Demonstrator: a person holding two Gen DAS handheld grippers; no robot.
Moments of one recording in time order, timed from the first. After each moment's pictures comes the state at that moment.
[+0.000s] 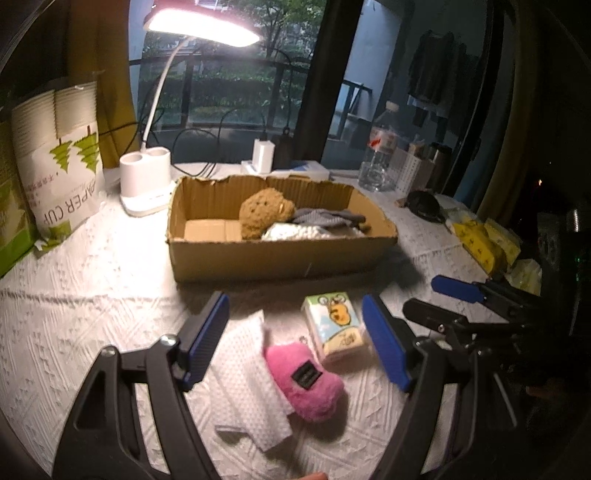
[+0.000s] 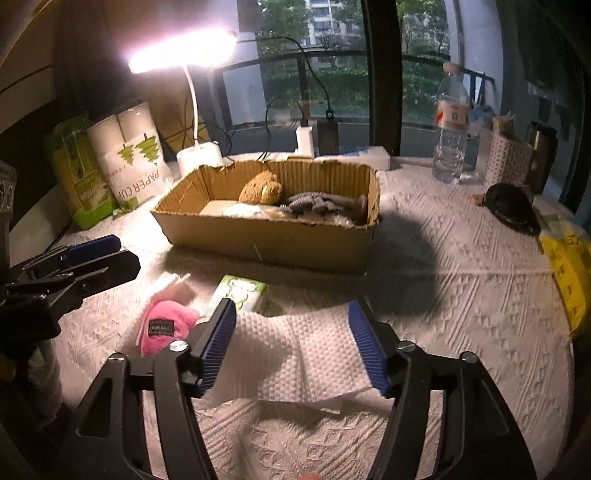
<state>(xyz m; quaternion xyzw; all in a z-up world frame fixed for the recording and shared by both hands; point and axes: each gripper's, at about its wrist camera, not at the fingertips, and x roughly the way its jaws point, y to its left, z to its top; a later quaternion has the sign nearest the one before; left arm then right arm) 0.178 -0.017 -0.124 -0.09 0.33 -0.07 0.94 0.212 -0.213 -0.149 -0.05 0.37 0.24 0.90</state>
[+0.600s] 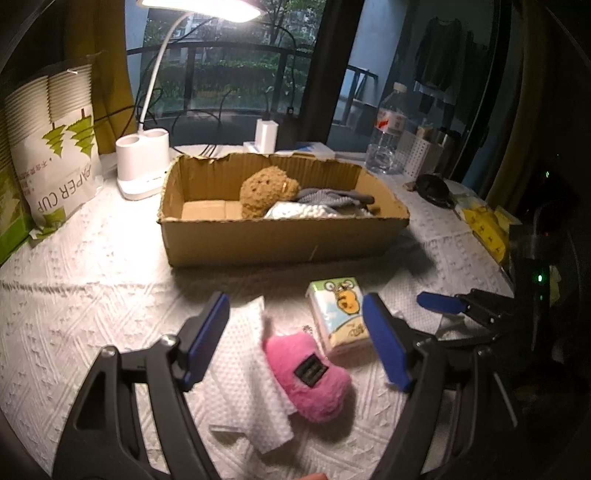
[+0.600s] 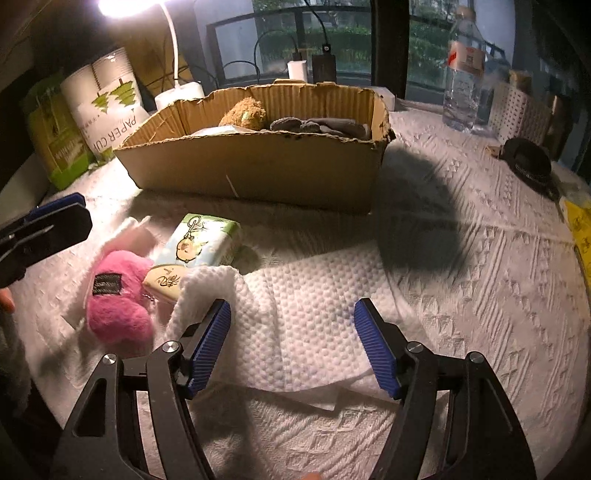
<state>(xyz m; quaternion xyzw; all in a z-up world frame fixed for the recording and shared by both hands) 0.190 -0.021 -0.139 -0.09 0.36 -0.06 0.93 0.233 -0.205 -0.200 -0.09 0.44 0.22 0.86</state>
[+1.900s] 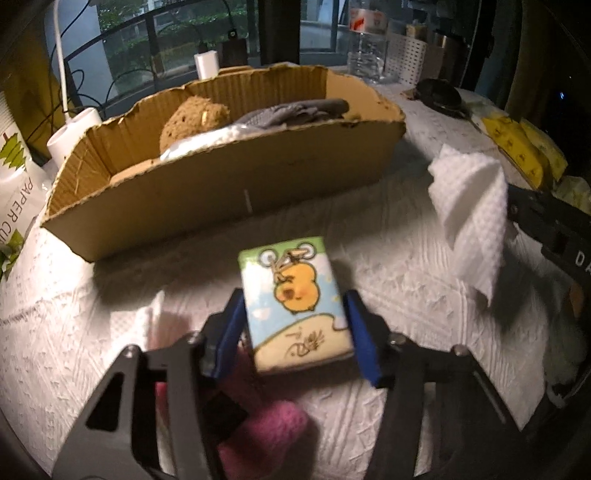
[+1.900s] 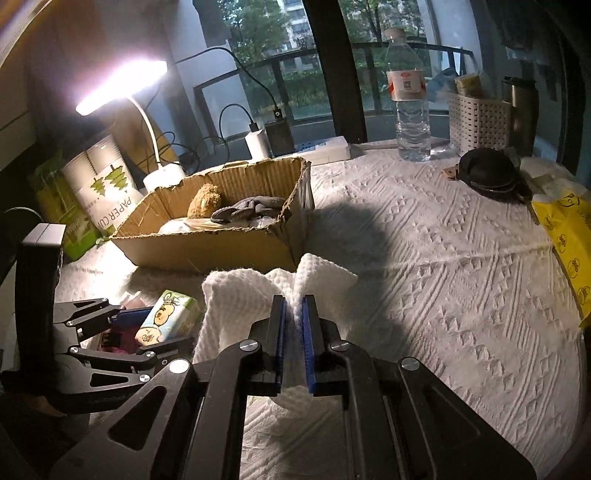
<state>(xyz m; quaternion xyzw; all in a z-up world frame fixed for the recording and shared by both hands) 0.252 -0.100 -0.193 0.02 0.48 -0.06 0.88 0.255 -0.278 -0.168 0.02 0.37 0.24 0.90</state>
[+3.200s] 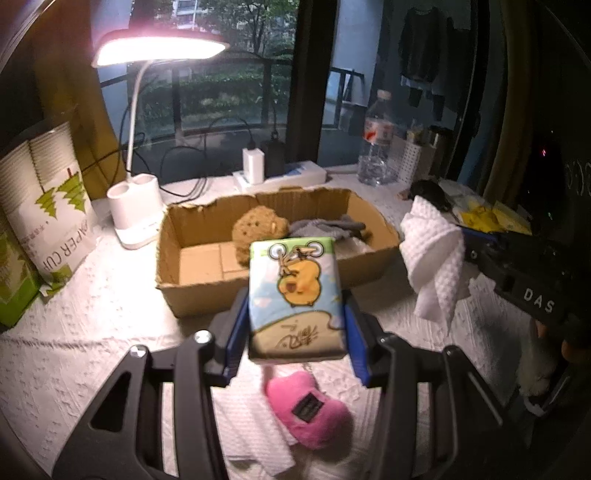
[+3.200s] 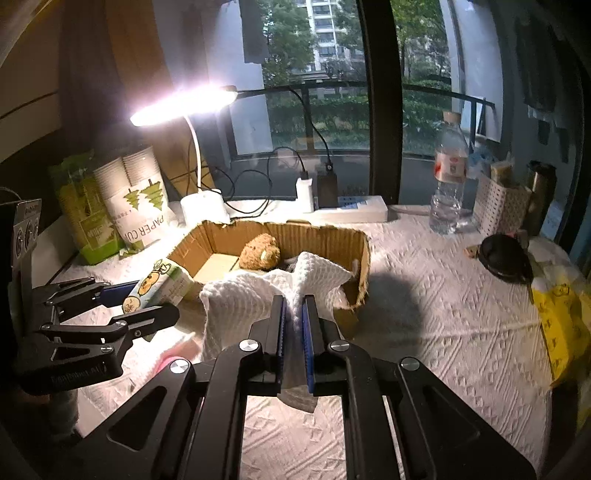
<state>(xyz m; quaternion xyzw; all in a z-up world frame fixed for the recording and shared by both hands) 0.211 -0.031 -0.101 -0.03 0.34 -0.07 0.94 0.232 -0.214 -0.096 -0.04 0.31 0.25 0.92</state>
